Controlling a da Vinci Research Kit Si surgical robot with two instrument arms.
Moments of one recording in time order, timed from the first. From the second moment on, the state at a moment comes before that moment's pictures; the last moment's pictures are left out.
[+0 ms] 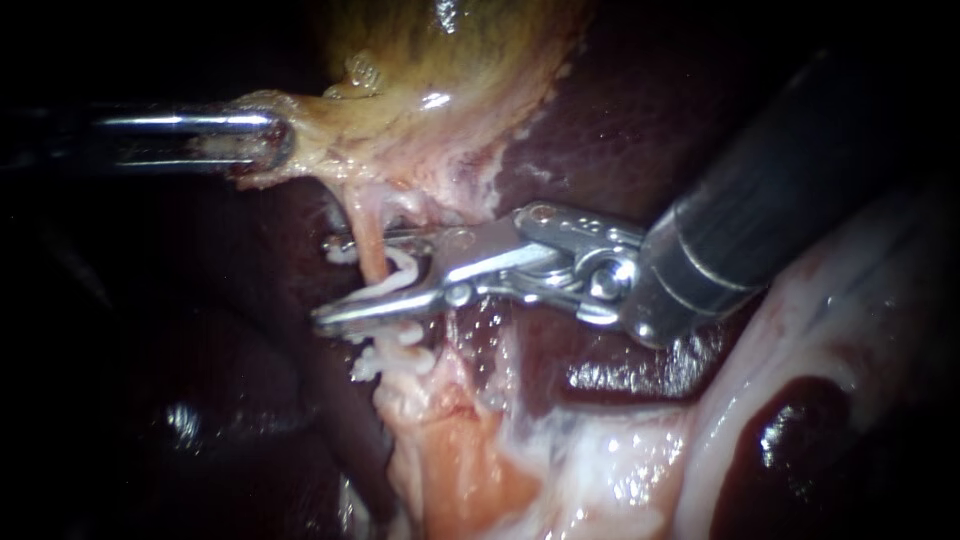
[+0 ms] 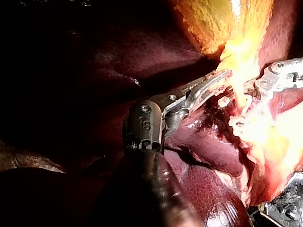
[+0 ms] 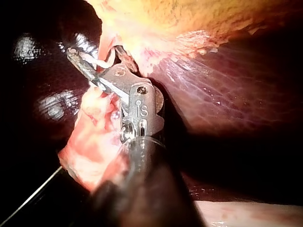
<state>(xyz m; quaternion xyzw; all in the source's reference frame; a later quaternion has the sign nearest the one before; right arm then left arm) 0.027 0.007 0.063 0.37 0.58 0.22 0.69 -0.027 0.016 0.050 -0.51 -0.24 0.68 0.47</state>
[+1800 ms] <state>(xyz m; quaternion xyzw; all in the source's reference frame) 0.024 0.009 0.054 0.40 0.62 0.25 0.62 -0.027 0.016 0.050 -0.51 -0.24 0.68 0.47</state>
